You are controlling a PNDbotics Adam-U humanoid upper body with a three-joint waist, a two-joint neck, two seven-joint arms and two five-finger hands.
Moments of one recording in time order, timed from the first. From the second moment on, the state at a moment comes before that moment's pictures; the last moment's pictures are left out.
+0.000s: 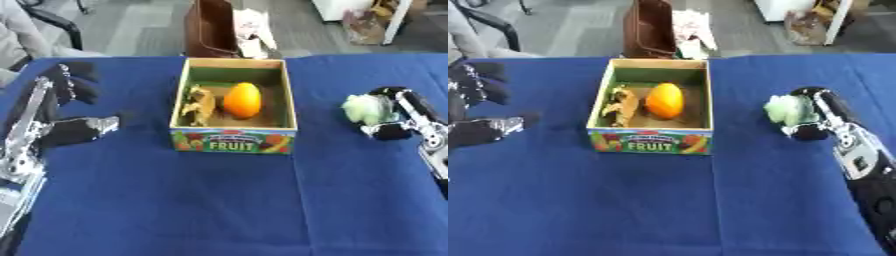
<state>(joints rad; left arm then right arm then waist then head) -0.26 0.46 -0.02 -1.85 -0.05 0.16 0.07 -0.91 -0.38 0.03 -0.58 0.72 -0.26 -0.05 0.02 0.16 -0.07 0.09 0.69</state>
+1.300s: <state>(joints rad) -0.25 0.45 -0.02 -1.85 -0.05 0.15 0.07 -0.98 -0.35 0.12 -0.85 0.52 -0.31 -0.06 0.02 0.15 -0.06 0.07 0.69</state>
